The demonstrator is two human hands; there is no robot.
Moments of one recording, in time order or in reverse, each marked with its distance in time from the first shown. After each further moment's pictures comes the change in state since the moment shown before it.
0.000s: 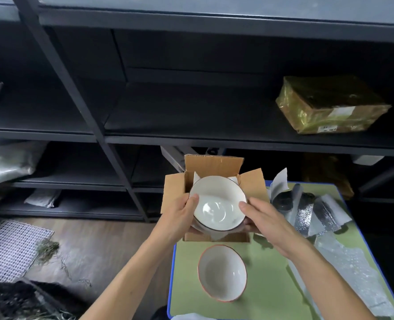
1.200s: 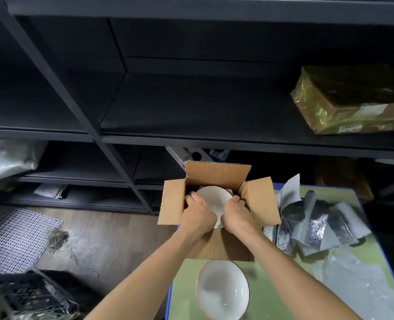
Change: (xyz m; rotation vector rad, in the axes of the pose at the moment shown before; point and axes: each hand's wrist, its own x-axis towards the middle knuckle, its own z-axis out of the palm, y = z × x) left_hand 0.114 -0.025 0.051 0.791 0.174 -0.209; right_hand 0.117 0.005 0.060 -0.887 0.123 0.280
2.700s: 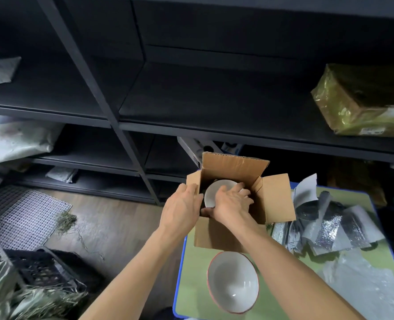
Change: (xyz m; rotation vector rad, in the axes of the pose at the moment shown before) left_hand -0.013 -0.075 -0.032 0.065 0.329 0.271; right_hand -0.007 -0.052 0.014 -0.354 -0.024 -0.066
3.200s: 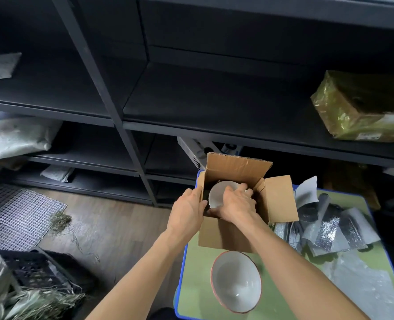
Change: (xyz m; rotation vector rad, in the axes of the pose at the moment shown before) left_hand -0.004 -0.004 0.010 -0.119 -0.042 -0.012; right_hand 0.010 0.008 0.009 0.033 0.089 -0.008
